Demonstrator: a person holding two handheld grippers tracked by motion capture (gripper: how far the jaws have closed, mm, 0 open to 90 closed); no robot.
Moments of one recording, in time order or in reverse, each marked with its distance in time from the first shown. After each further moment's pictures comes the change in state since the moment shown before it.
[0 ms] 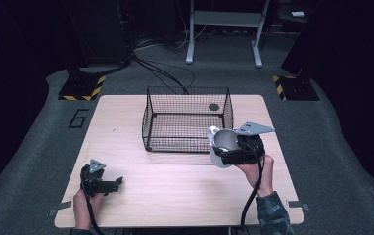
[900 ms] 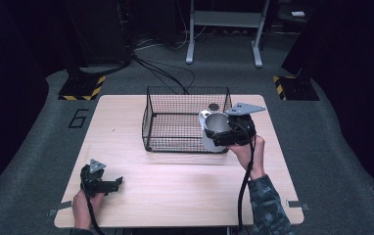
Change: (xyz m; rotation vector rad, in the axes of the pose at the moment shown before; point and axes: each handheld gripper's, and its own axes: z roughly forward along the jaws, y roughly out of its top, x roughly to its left) left arm -0.001 0.000 0.001 -0.012 0.004 -0.010; right arm -0.009 0.046 0.023 -0.028 0.026 -0.013
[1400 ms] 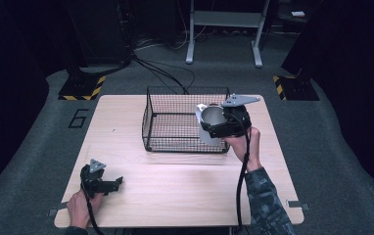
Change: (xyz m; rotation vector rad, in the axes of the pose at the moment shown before) left arm 0.000 0.000 0.000 0.001 -0.001 -0.002; right arm -0.006 0.018 0.014 0.008 0.006 -0.015
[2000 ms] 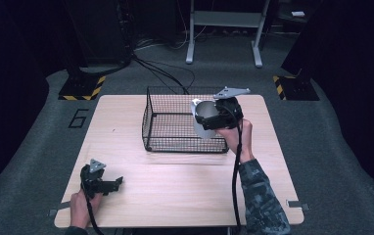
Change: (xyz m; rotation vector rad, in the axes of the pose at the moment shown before) left arm 0.000 0.000 0.000 -0.001 -0.001 0.000; right arm -0.007 0.015 0.028 0.014 0.002 0.006
